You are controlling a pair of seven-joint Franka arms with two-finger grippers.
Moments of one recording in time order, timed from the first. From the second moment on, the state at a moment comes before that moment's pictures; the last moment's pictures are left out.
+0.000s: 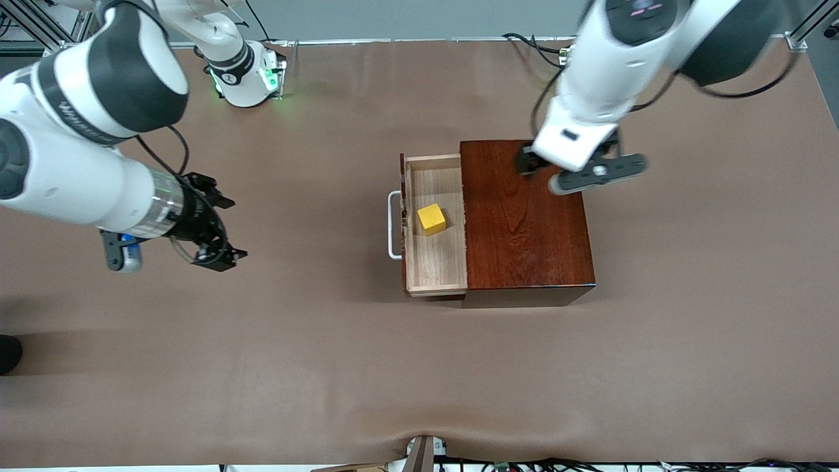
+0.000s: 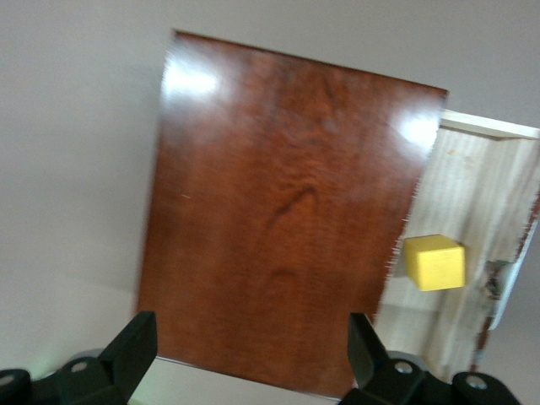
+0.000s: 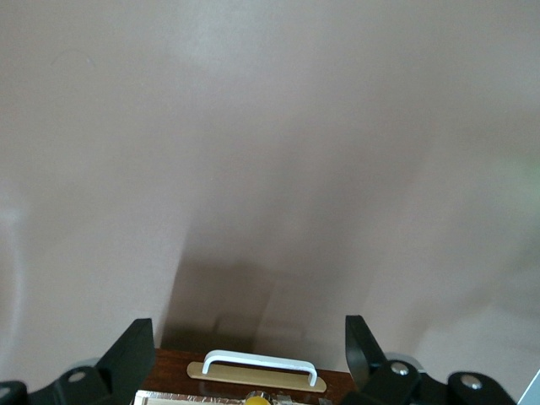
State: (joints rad) left arm -0.31 0.20 -0.31 -1.49 0.05 1.62 -0.87; right arm 0.22 0.42 0.02 -1.16 0.20 1.46 1.52
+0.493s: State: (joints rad) left arm -0.51 0.40 -0.30 -1.40 0.06 1.80 -1.30; right arm 0.11 0.40 0.15 -1.13 0.20 1.43 1.46
